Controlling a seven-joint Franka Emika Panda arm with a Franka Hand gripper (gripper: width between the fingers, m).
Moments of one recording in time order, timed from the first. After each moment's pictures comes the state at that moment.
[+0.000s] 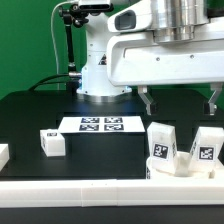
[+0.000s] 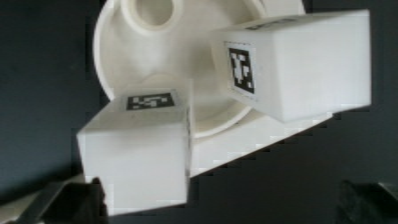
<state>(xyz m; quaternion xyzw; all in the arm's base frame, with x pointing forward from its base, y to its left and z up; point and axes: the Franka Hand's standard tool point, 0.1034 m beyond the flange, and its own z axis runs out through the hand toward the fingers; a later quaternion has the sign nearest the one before) 0.648 0.074 0.120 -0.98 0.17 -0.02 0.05</state>
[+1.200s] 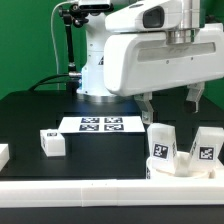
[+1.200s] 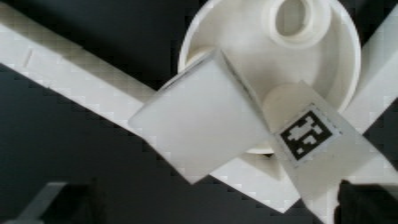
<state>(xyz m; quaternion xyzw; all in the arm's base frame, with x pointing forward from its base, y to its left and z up) 0.648 0.059 0.115 -0.95 -0.30 -0.03 0.01</state>
